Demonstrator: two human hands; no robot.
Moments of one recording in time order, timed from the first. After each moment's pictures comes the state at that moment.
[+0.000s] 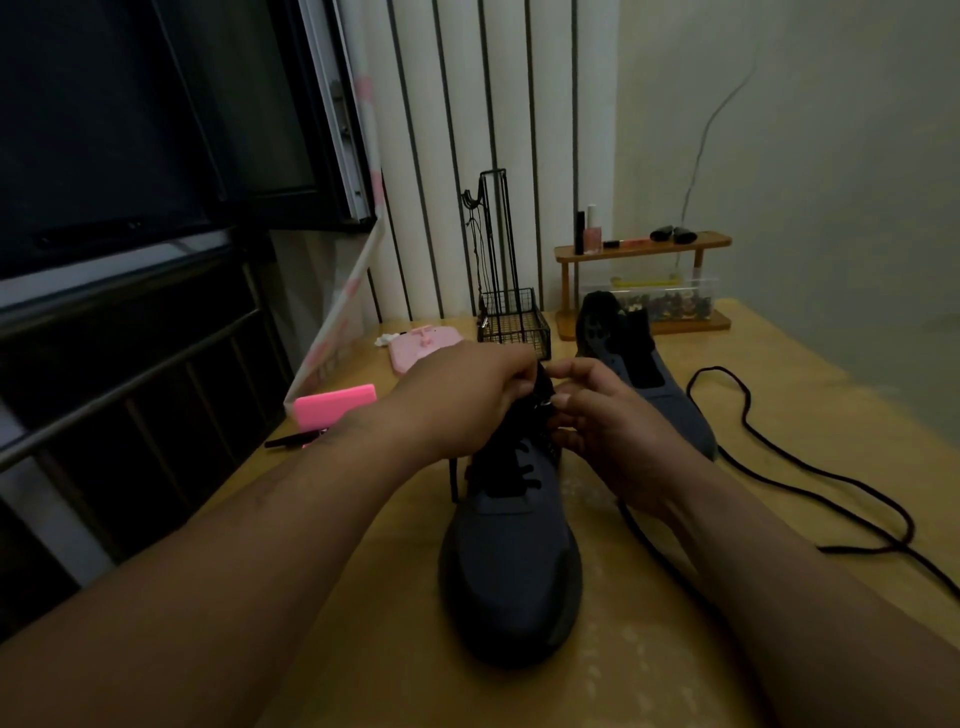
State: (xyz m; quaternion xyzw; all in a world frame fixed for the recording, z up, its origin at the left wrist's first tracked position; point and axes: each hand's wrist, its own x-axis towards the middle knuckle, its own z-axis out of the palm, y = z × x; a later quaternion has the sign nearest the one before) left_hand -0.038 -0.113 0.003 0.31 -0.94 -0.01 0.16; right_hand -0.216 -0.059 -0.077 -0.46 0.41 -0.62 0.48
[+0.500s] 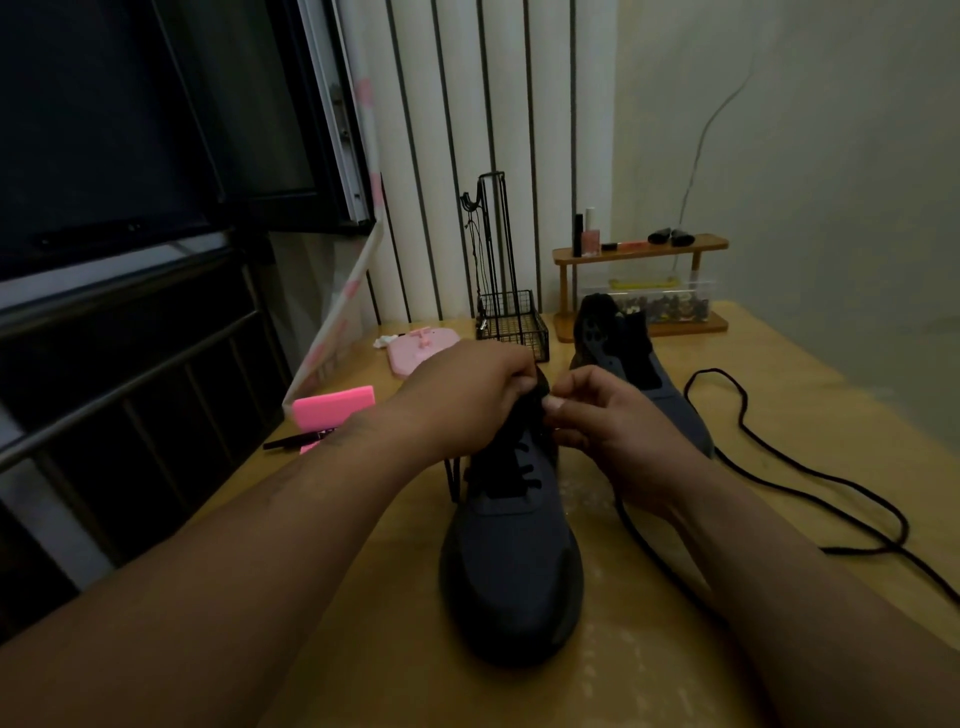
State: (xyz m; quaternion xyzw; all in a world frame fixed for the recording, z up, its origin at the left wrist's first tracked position) left_hand -0.044 -0.116 0.002 0.31 -0.93 -0.01 0.18; right_hand -0.217 -0.051 -0.071 -0.48 0.46 -0.61 0.42
